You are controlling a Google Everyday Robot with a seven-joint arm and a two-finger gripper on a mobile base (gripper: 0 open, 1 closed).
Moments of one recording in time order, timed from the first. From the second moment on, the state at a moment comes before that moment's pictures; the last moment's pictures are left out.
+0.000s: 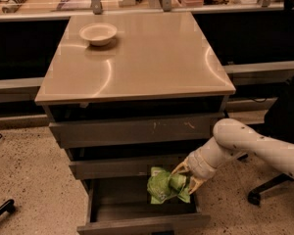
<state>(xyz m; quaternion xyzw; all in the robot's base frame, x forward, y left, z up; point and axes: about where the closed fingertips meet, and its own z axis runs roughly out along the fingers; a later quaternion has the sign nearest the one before) 0.470 -0.126 0.522 -0.86 0.42 0.18 0.23</state>
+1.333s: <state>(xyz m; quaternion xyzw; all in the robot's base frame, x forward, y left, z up) 0.471 -0.139 0.338 -0.86 0.41 0.20 0.23</state>
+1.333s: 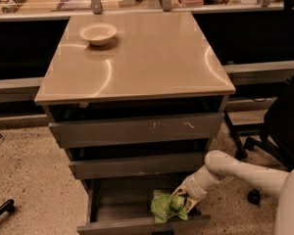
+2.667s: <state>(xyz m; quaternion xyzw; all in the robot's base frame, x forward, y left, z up) 0.514 -0.113 0.240 -0.86 0.37 0.14 0.31</state>
